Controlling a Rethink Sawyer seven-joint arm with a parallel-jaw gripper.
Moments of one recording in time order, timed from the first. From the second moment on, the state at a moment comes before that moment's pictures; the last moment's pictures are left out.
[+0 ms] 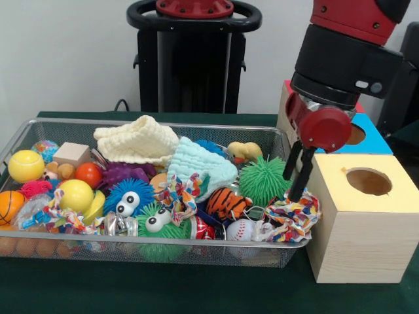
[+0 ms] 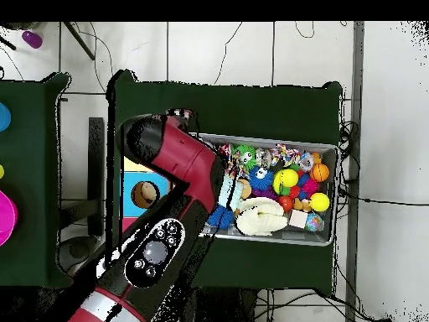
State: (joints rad) arm 0.34 -0.19 -0.75 1.26 0.90 0.57 2.84
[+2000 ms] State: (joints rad) arm 0.26 -0.27 -0.47 1.43 0.84 0.30 2.84
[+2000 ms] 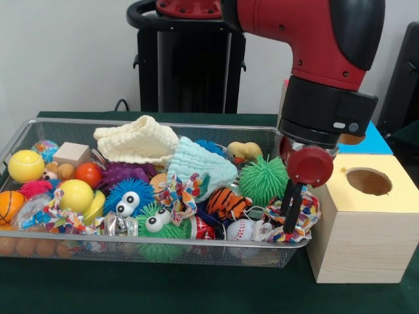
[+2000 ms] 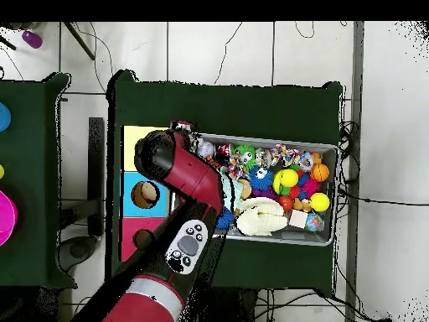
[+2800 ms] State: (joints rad) arm 0.21 -0.27 -0.35 1.49 0.84 0.29 2.84
